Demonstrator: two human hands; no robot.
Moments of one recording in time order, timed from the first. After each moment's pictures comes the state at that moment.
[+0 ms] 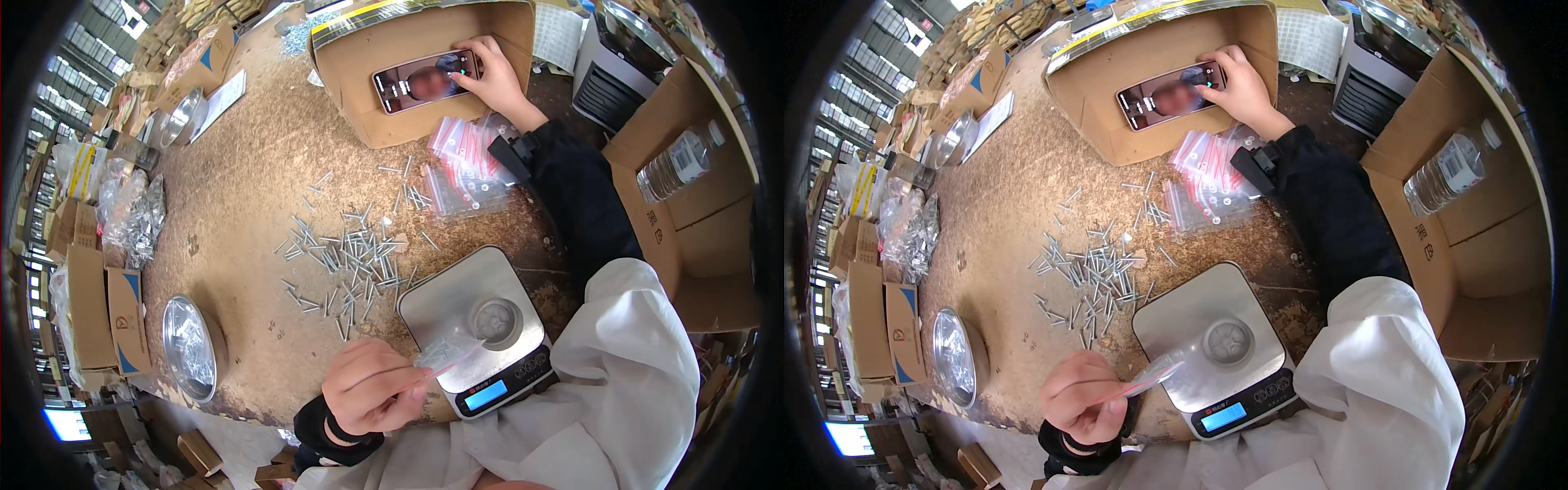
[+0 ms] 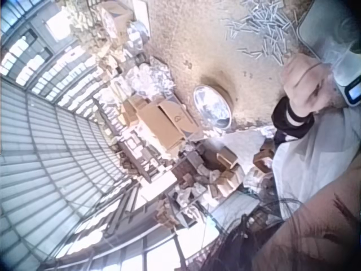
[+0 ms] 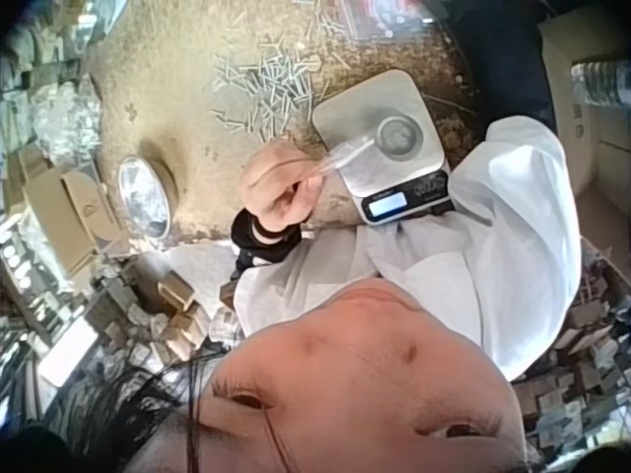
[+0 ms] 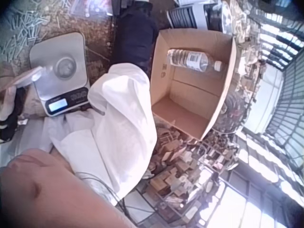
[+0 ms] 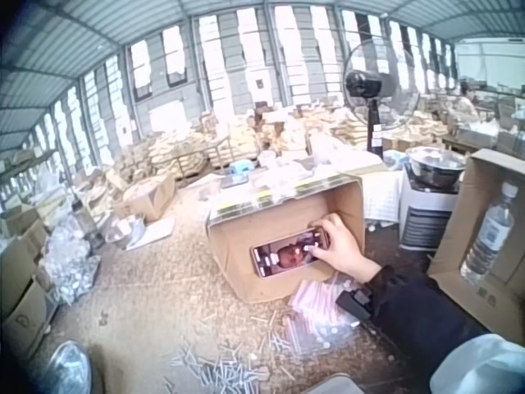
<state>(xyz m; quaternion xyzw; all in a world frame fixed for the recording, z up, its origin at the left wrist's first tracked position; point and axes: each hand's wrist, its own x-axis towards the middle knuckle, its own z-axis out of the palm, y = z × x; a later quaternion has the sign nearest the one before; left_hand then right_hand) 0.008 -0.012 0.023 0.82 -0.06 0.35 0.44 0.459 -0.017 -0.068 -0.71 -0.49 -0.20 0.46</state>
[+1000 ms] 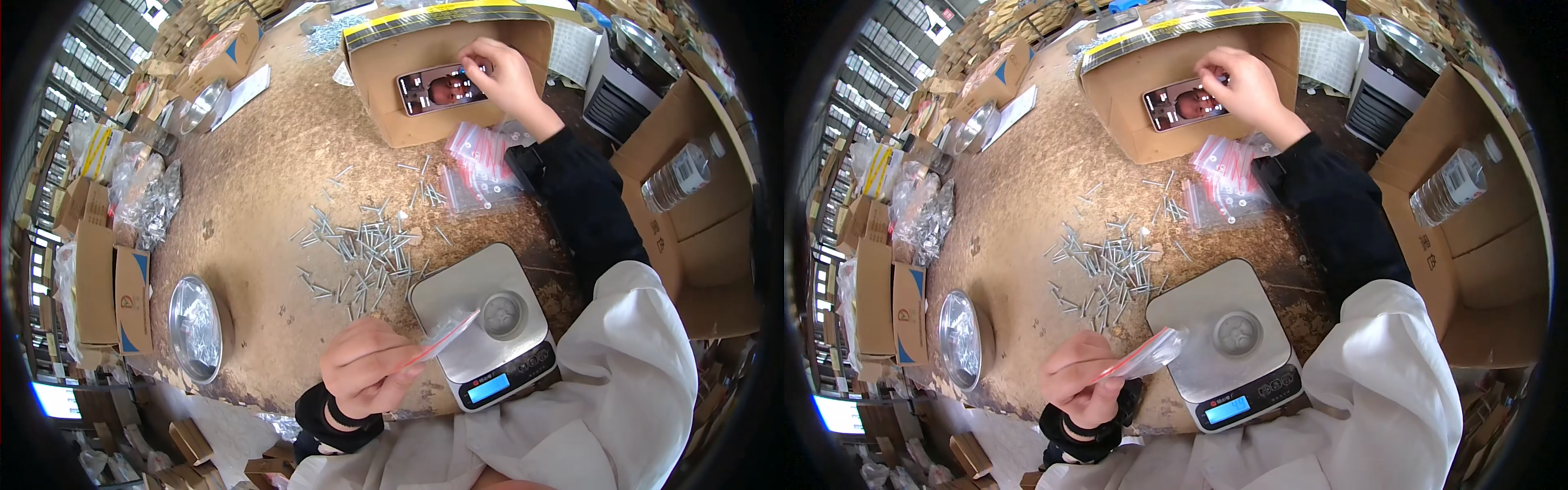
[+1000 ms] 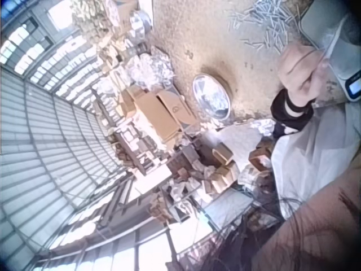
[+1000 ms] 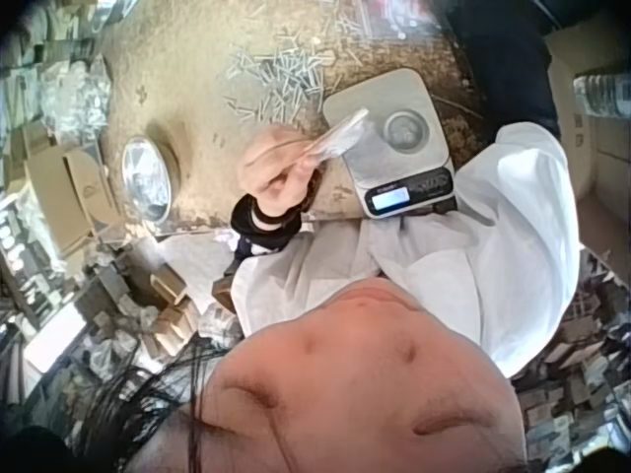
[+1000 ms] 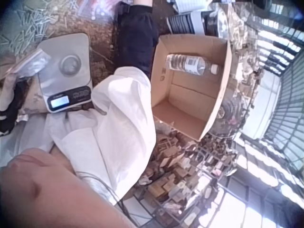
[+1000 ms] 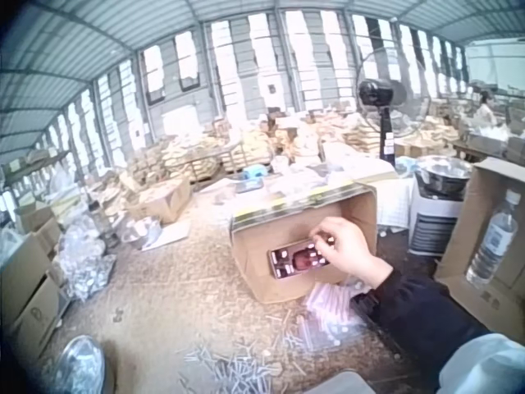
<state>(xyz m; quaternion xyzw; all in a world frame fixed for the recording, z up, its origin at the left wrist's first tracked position) 0.001 -0.013 0.019 0.80 -0.04 0.40 0.45 0.415 -0.022 -0.002 -0.69 -0.55 -0.24 0.41</state>
